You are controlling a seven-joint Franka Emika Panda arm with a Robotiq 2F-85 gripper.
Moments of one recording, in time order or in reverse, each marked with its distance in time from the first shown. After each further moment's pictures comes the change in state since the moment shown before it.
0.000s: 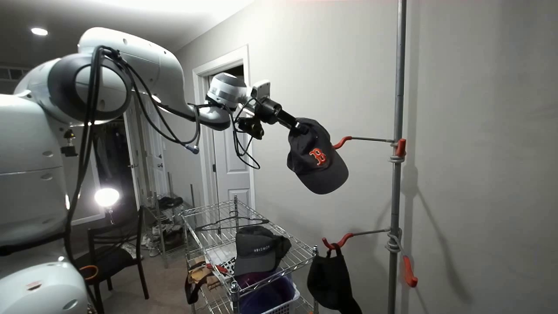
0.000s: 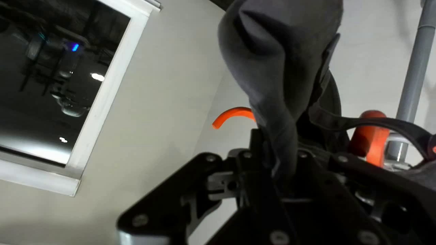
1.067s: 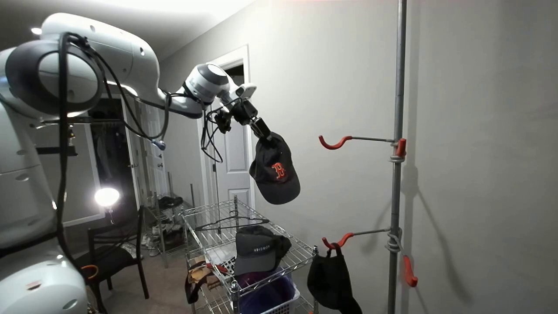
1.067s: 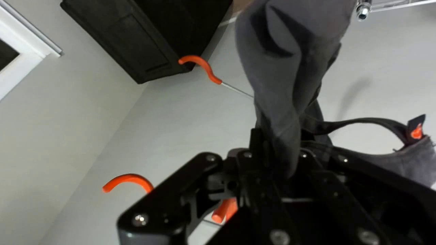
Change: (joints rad) arm -0.002 -0.125 0.071 -0.086 0.413 0.135 -0.332
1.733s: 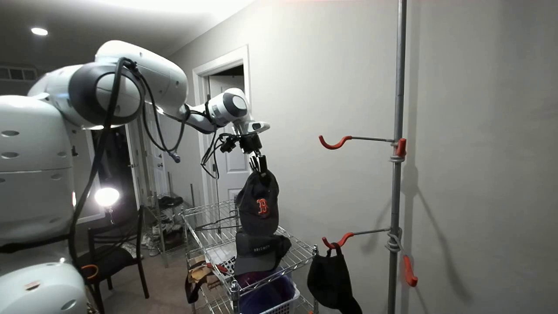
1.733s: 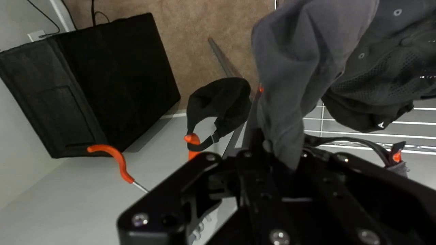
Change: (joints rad) arm -0.015 0.195 0.000 0.033 0.315 0.009 -0.245
